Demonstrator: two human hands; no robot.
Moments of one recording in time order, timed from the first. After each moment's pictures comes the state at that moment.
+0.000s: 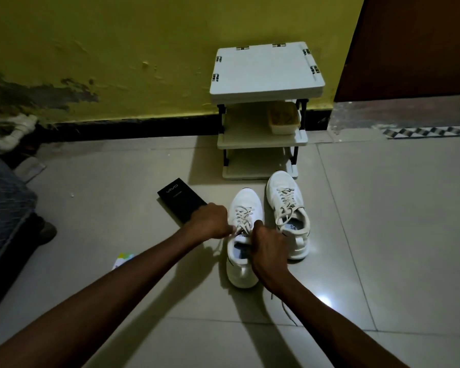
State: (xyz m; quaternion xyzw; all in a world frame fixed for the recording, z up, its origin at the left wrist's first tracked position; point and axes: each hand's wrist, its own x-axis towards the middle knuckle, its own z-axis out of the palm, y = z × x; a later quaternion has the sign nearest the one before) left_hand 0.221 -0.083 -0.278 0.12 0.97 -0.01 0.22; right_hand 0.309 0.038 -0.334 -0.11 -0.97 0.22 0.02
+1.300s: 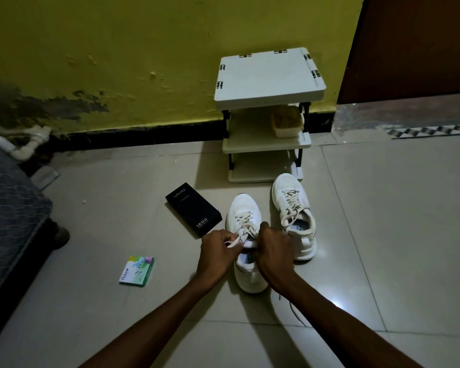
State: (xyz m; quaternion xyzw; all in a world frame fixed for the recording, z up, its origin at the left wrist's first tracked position) left_hand 0.287 -0.101 -0.334 0.04 0.91 0.41 0.01; right_hand 0.311 0.035 -0.330 -0.12 -0.96 0.23 0.03
